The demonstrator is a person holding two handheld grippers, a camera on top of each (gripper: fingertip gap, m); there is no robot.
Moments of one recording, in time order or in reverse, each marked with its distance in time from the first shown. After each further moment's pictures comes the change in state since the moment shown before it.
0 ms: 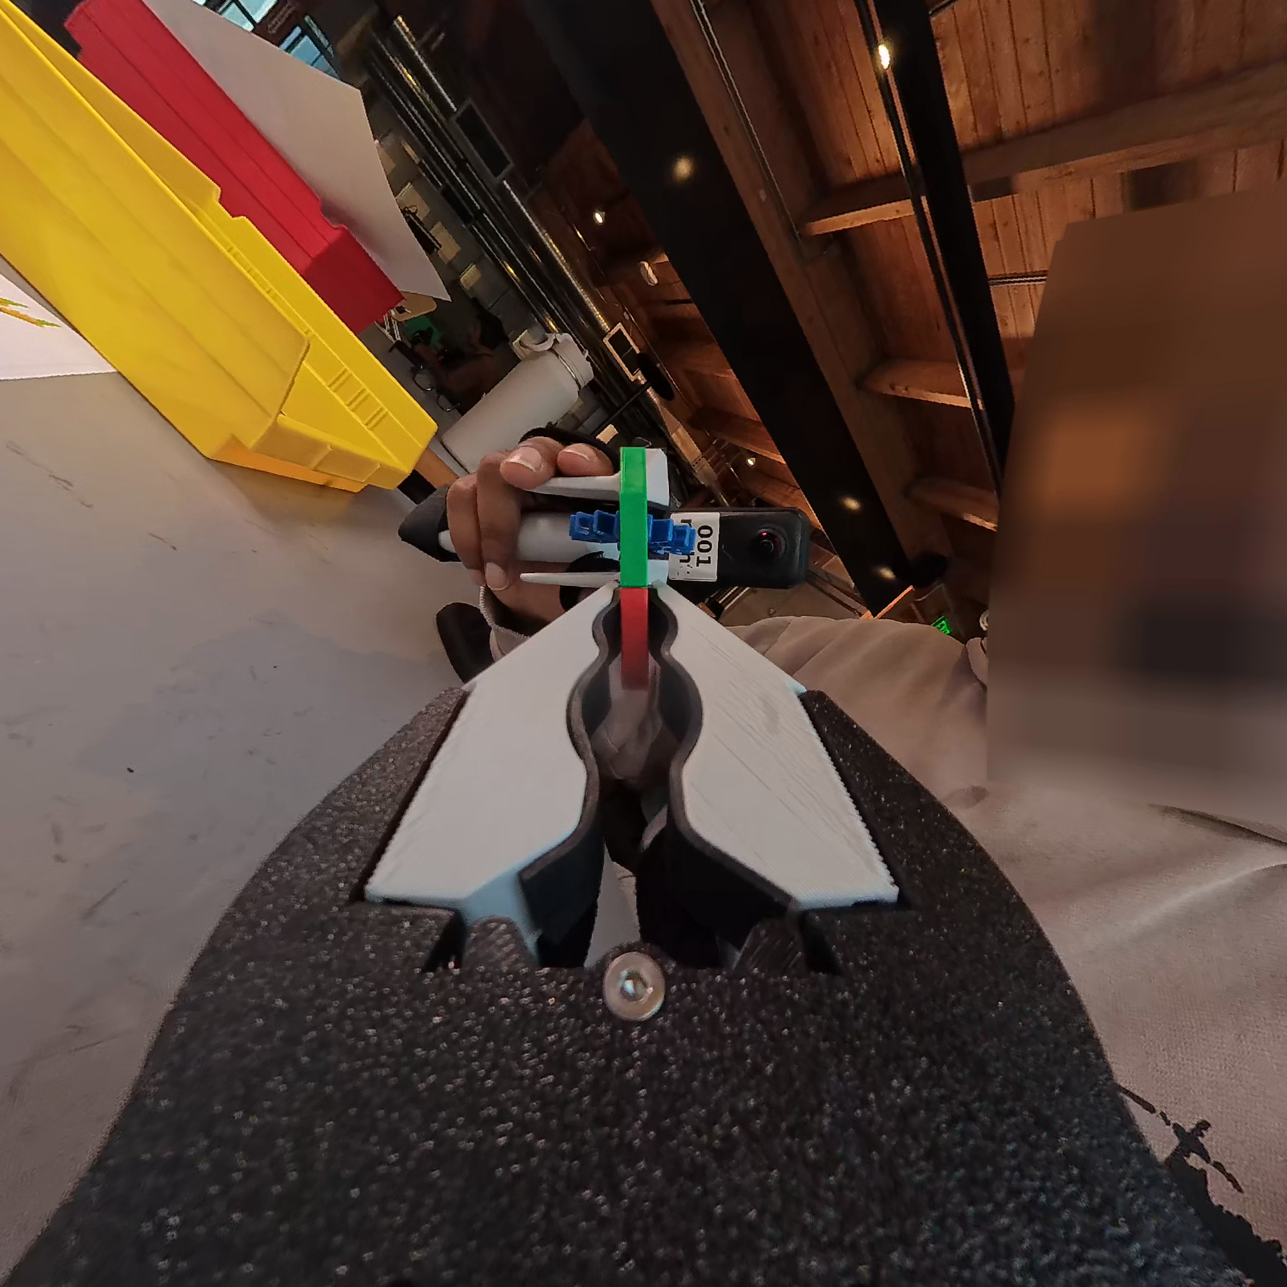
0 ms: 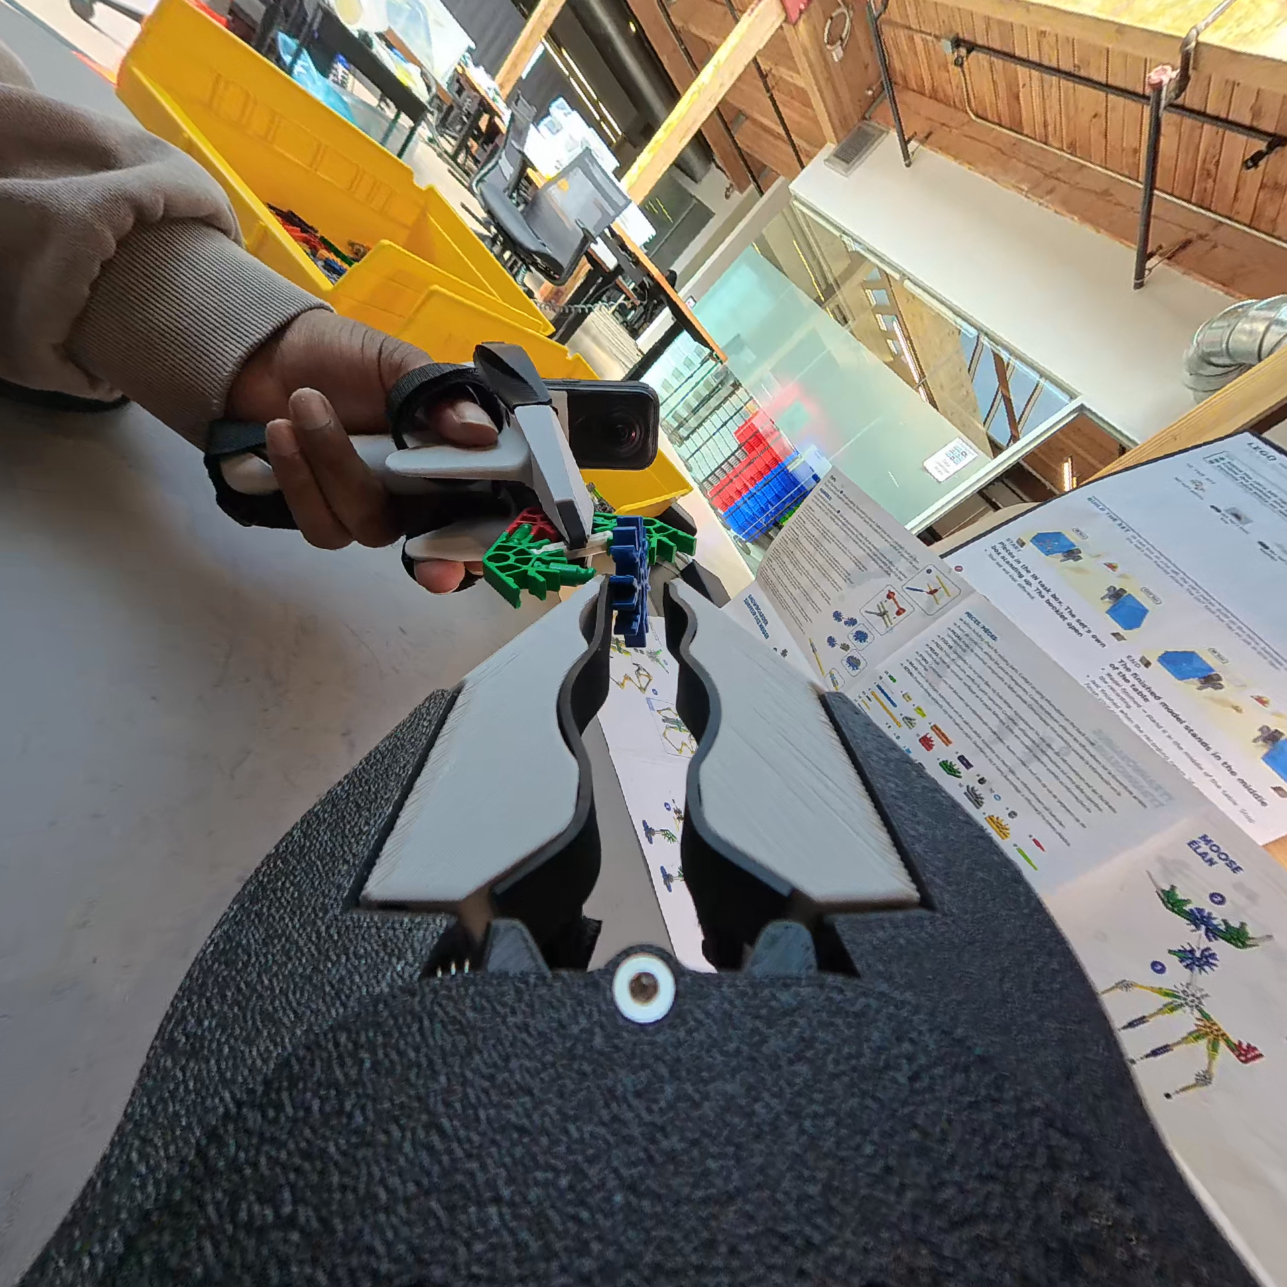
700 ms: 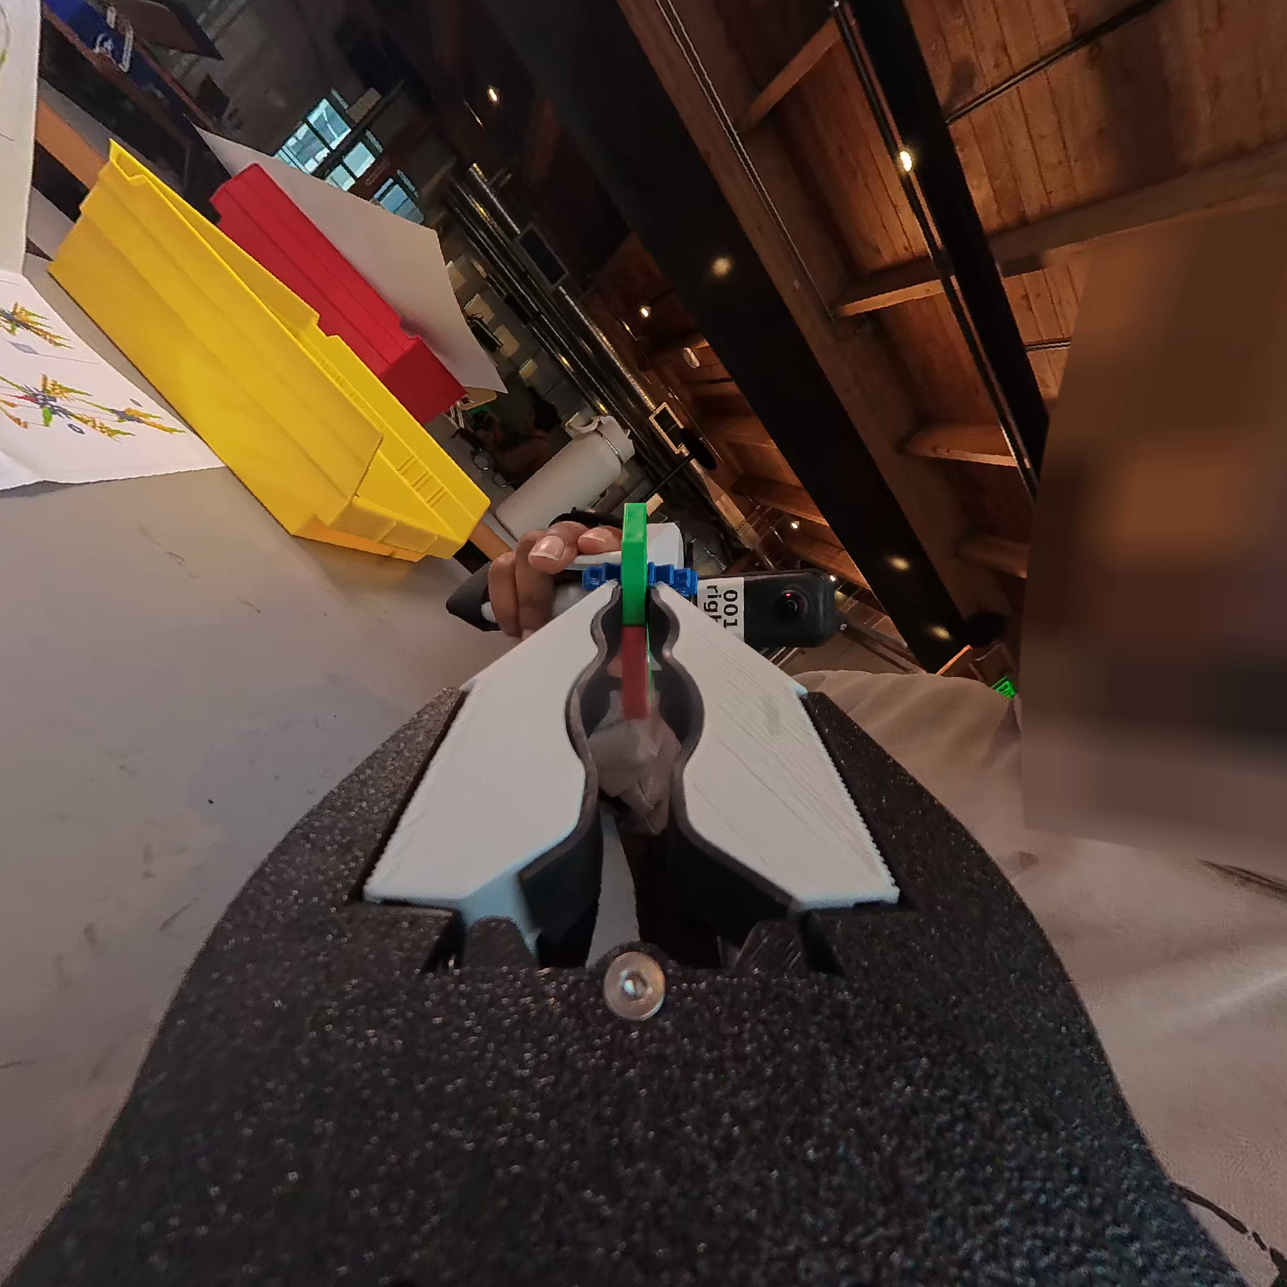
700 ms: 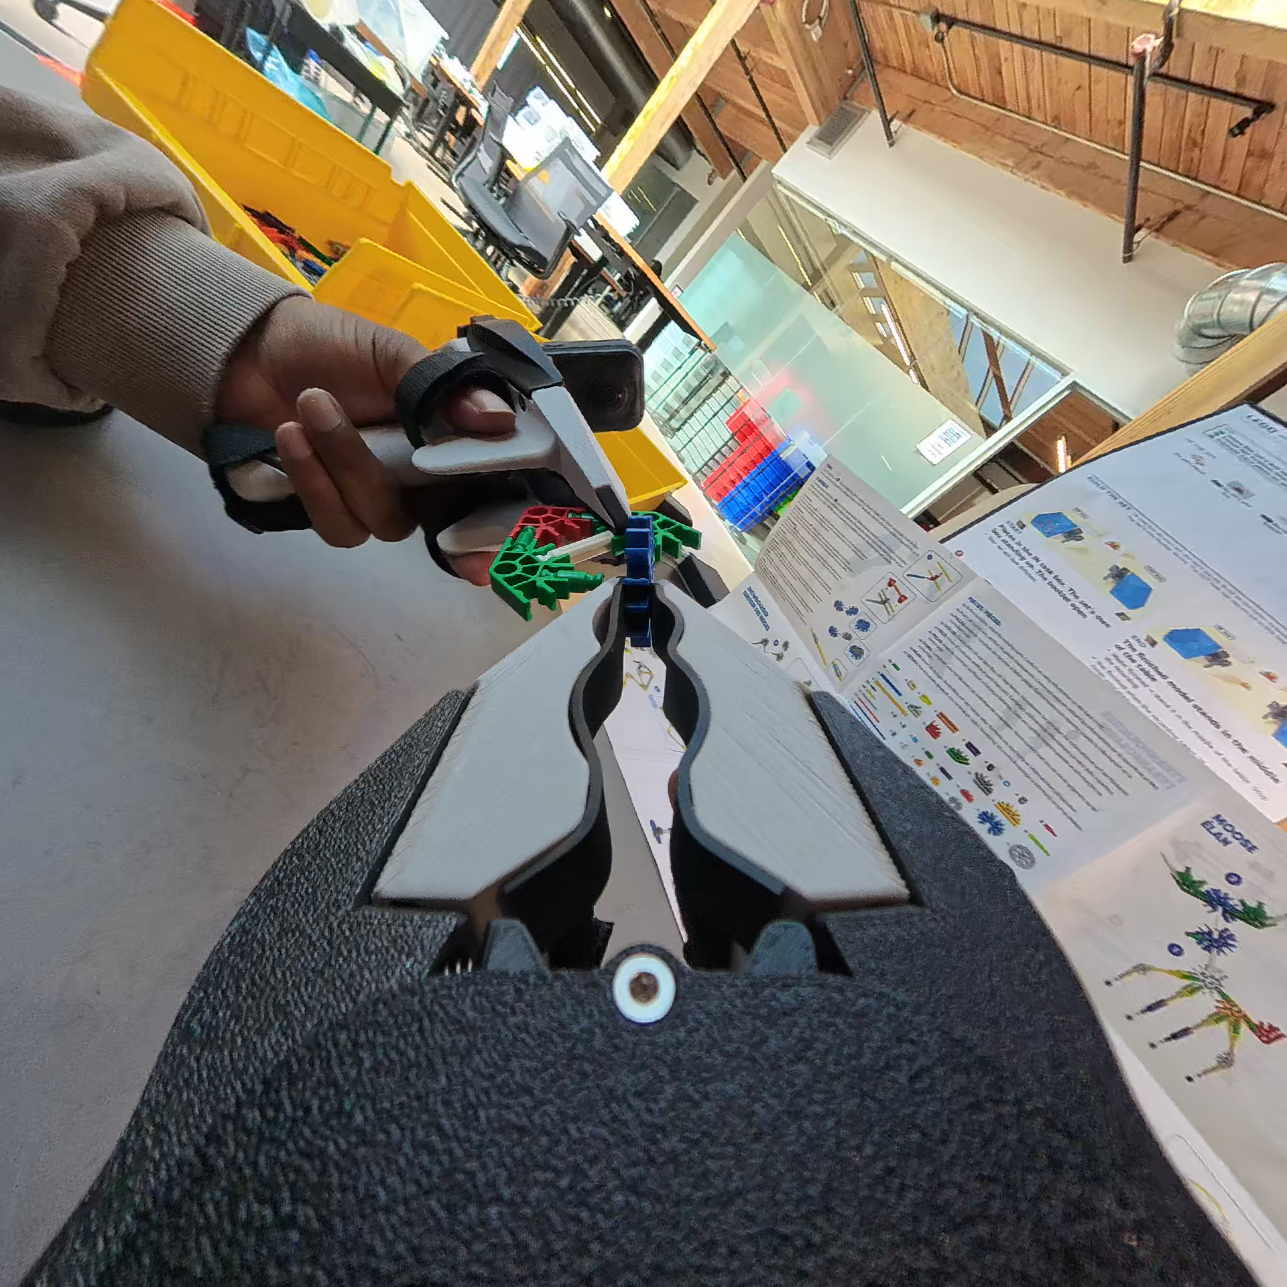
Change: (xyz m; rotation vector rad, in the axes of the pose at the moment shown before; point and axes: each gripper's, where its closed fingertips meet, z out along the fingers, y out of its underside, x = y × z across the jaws) left arm -0.001 -0.019 -0.009 0.105 -0.073 0.061; right arm 0.002 0.002 0.003 -0.011 0.020 0.030
